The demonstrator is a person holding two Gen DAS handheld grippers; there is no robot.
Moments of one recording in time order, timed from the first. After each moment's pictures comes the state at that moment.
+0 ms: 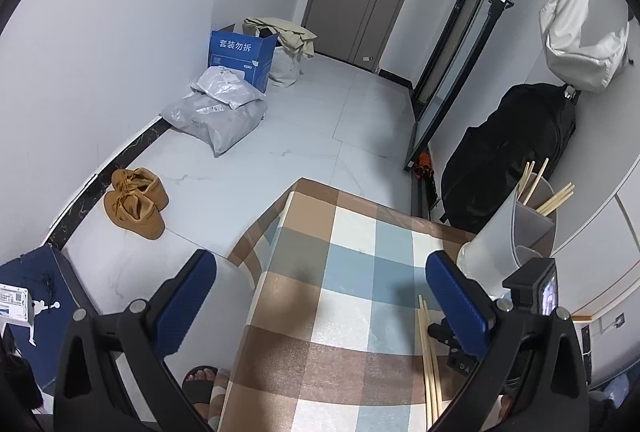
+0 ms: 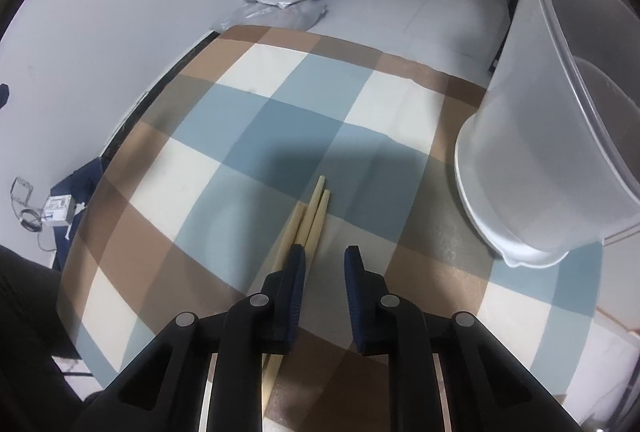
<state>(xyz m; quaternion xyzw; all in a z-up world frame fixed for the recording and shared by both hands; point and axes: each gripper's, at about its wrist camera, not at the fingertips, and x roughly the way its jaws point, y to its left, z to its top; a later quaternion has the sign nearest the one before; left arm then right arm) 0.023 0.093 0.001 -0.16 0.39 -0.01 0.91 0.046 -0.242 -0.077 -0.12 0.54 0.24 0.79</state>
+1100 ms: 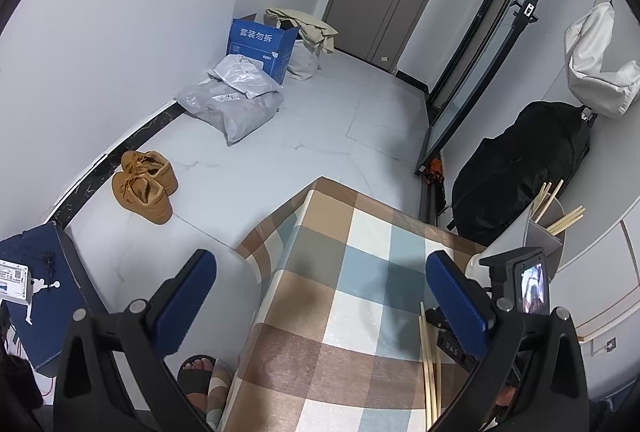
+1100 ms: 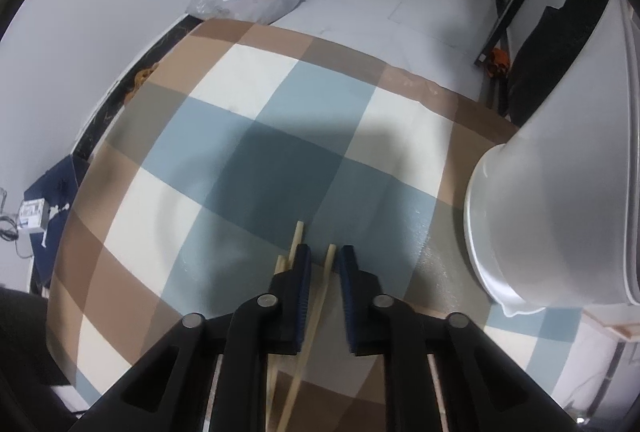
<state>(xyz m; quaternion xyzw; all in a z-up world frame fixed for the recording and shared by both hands) 0.024 0.110 -0.002 -0.19 0.40 0.01 0.90 0.067 -0.213 -0.084 -0.15 0.57 0.20 0.79</state>
